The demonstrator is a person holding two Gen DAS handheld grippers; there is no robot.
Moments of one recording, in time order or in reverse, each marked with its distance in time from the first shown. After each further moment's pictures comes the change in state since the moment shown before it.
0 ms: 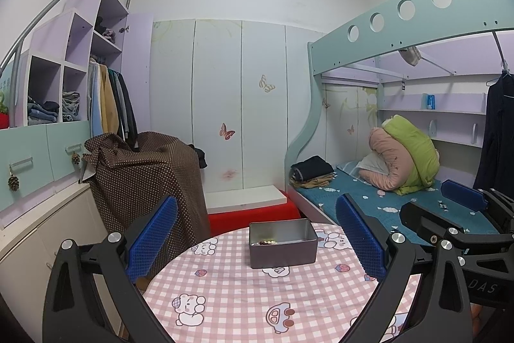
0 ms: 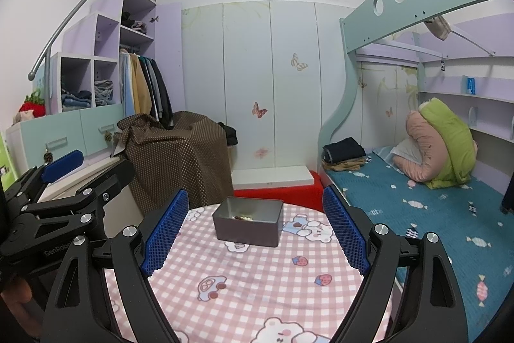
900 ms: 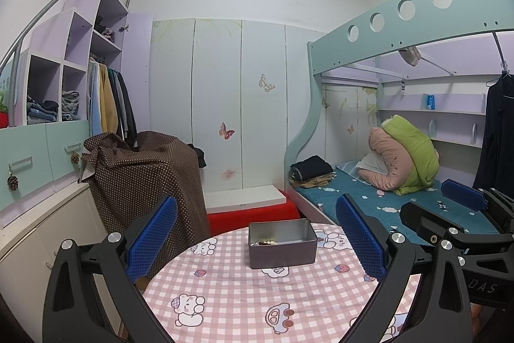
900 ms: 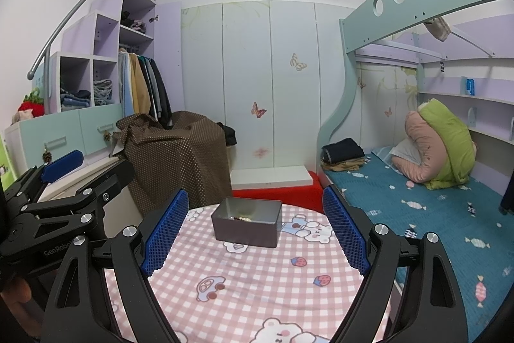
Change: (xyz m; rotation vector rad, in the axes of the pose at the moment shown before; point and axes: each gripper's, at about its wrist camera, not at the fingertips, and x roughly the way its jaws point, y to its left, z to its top) left arm 0.000 0.004 0.003 0.002 0.002 -0.003; right arm 0.001 -0.002 -0.001 0.000 0.000 -0.003
